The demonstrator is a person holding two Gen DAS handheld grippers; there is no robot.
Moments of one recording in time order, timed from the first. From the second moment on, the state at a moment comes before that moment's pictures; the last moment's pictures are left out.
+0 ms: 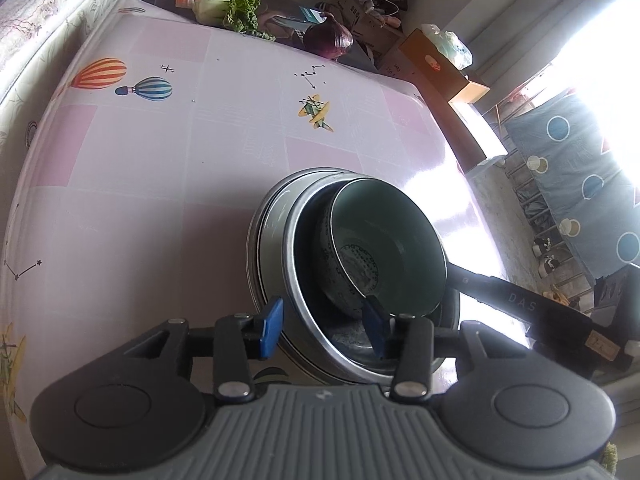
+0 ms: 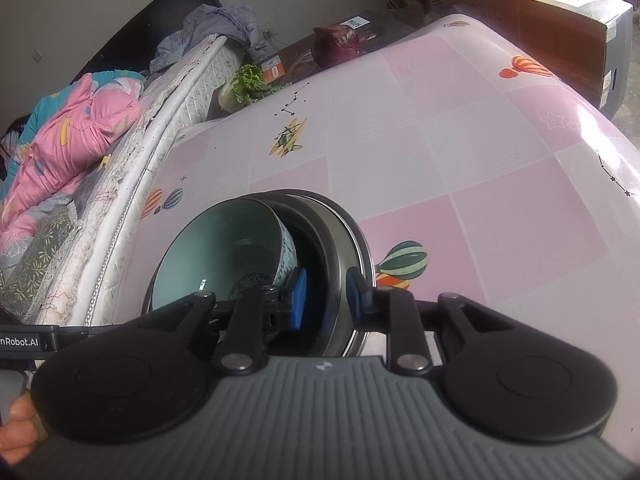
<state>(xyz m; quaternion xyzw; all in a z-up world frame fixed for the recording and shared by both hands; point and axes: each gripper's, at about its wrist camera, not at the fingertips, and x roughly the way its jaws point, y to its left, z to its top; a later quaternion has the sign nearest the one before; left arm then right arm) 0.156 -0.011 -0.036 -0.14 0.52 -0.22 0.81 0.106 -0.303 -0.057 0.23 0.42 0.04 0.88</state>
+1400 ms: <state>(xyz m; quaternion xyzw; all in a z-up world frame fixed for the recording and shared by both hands) 0.061 -0.019 0.010 0.01 0.38 -0.08 0.92 -0.028 -0.256 0.016 0.02 0.29 -0.05 0.96</state>
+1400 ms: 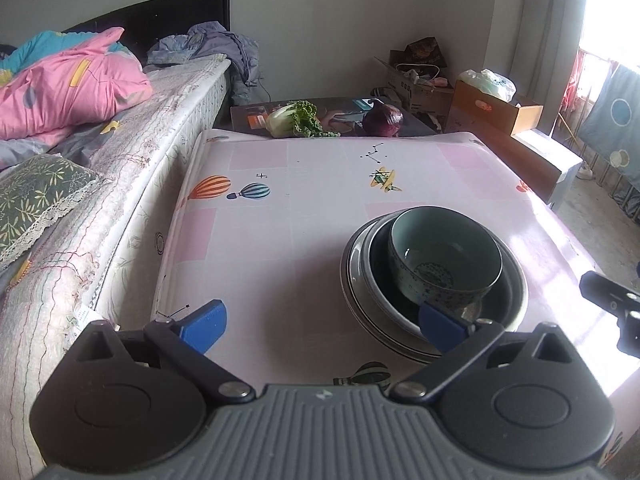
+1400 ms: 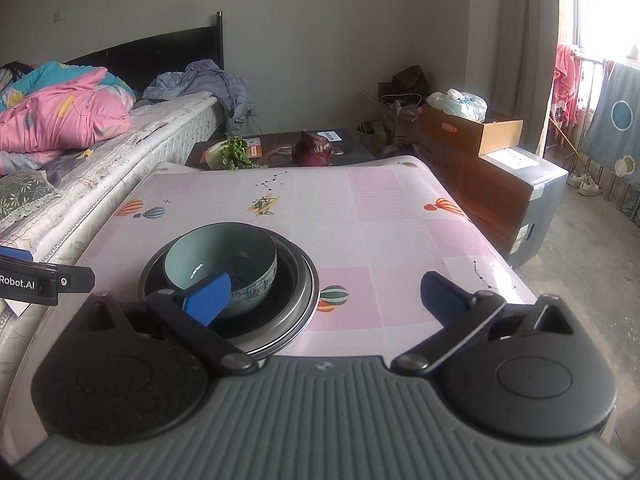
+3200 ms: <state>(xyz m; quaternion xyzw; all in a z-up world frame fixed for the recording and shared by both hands) 0.065 -0.024 -0.006 0.03 0.45 -0.04 0.89 0.004 -0.240 -0.005 0.08 0.38 0.01 0.92</state>
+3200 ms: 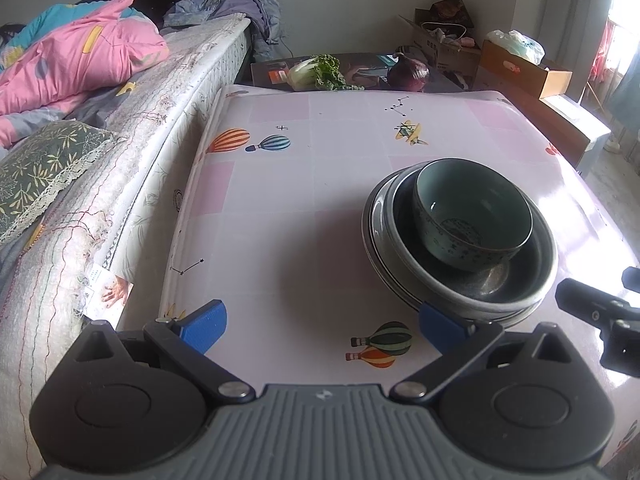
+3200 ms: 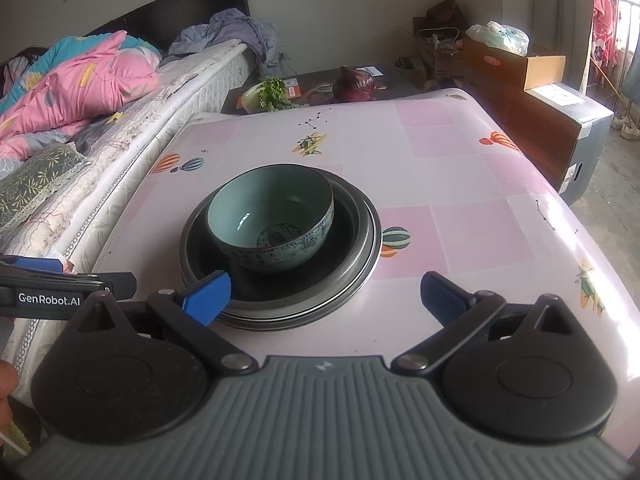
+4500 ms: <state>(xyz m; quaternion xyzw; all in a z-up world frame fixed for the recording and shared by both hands) 0.065 -0.025 -0.006 0.03 0.45 -0.04 0.89 0.004 -0.241 -0.010 0.07 0.39 0.01 0.92</state>
